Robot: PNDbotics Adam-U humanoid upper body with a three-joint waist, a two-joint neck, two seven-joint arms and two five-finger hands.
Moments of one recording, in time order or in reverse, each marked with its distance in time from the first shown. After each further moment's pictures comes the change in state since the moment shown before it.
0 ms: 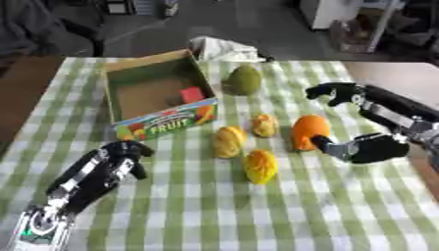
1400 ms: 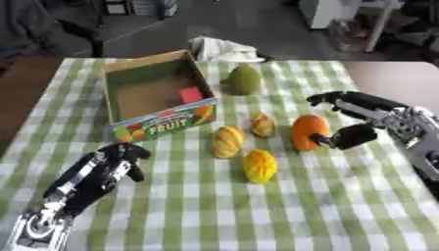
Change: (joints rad) left arm 0.004 0.000 0.000 0.000 0.001 0.001 -0.001; right arm -0.176 0.089 0.016 0.469 0.196 -0.051 0.003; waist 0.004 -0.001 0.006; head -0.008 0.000
